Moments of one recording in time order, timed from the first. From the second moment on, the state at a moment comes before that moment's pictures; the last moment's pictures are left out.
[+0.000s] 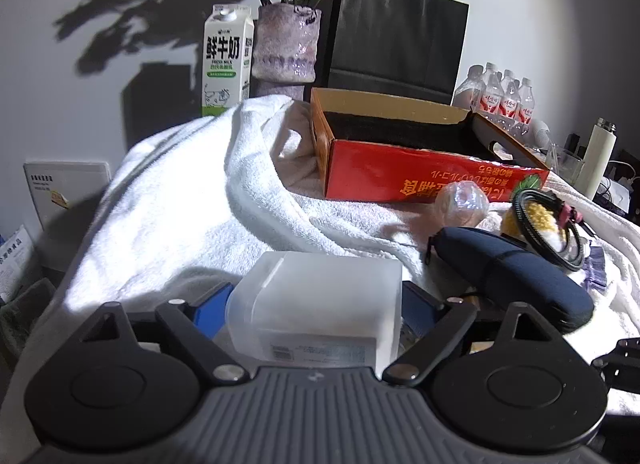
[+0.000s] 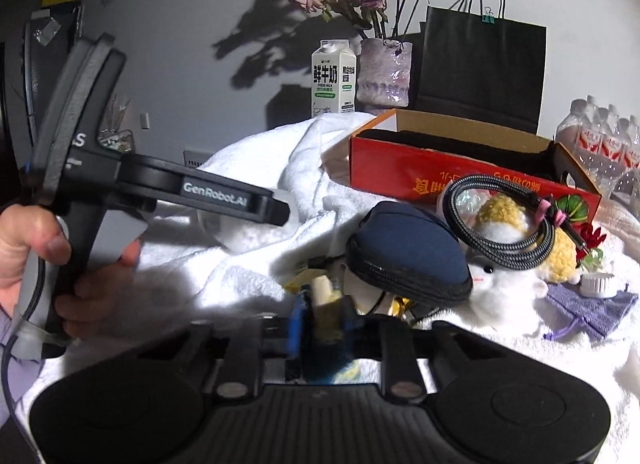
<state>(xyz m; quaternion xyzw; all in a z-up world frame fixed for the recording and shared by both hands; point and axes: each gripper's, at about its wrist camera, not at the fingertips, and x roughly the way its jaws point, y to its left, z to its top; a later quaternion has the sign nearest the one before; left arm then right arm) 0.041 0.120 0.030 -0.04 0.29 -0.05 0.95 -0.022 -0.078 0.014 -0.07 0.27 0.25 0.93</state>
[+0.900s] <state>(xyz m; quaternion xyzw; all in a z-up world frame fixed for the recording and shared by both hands) 0.105 0.056 0.205 -0.03 0.25 -0.04 0.97 0.069 -0.252 0.169 0.02 0.17 0.18 0.97</state>
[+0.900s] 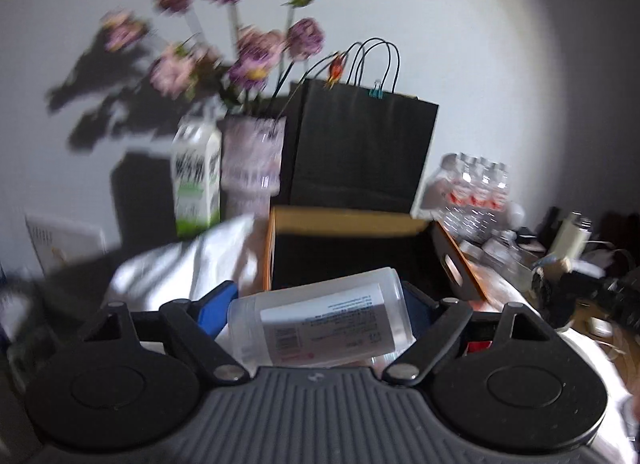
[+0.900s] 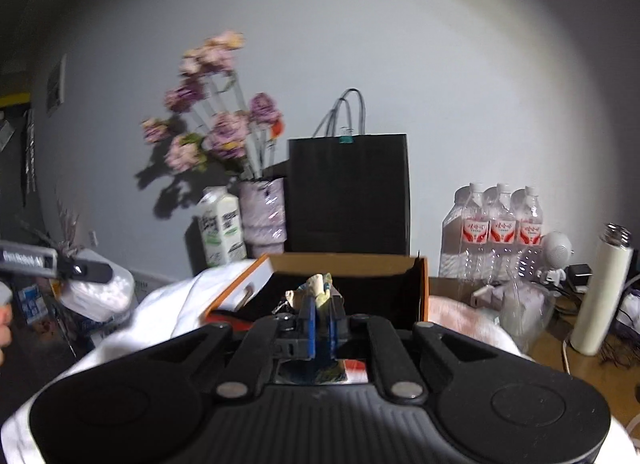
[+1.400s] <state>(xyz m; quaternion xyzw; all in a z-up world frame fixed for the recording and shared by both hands) 0.384 0.020 0.106 -0.03 0.32 0.04 0.95 0.390 -0.218 0.092 0.03 0.36 0.08 0.93</state>
